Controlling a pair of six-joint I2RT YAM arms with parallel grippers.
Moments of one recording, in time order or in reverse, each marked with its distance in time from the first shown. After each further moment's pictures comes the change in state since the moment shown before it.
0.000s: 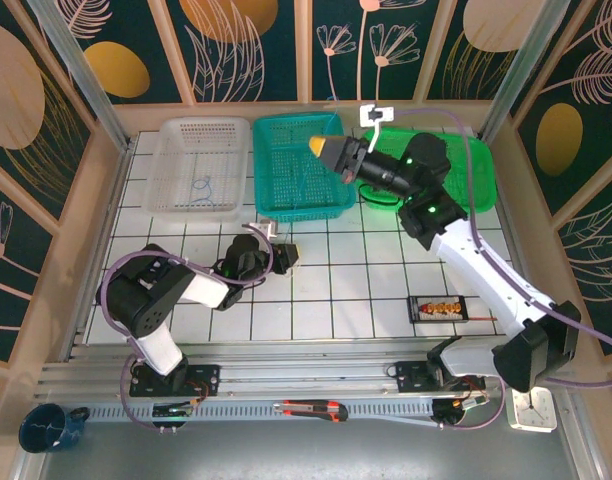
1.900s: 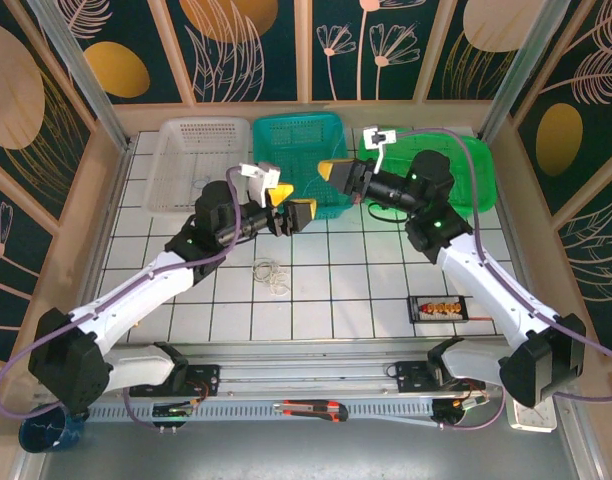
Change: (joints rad) left arm 0.000 -0.479 0.458 -0.674 0.164 0.284; right arm -0.016 -0.079 -0.195 -0.022 -0.074 -0.081
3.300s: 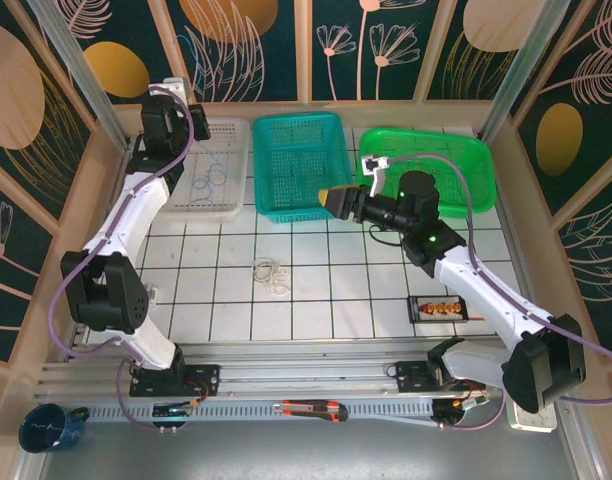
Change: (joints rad) left arm 0.534 0.417 0.569 -0.251 -0.378 0.185; right arm -0.011 -0.038 -0.187 -0.107 0.137 -0.076
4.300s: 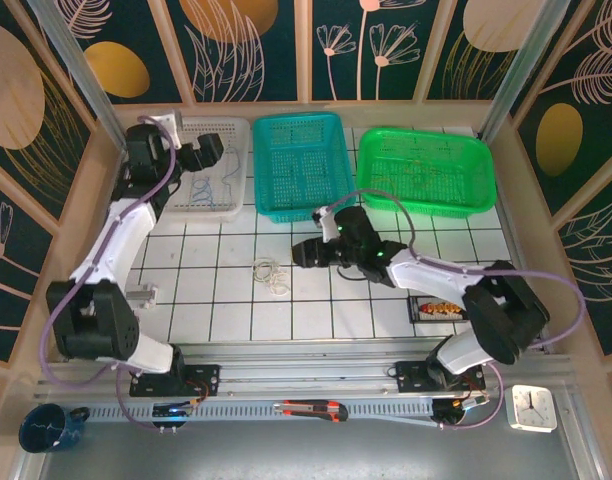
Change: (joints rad) left arm 0.061 -0.216 -0.286 -0.043 0.314 -0.148; right arm 0.260 0.319 -0.101 -0.025 0.186 -0.121
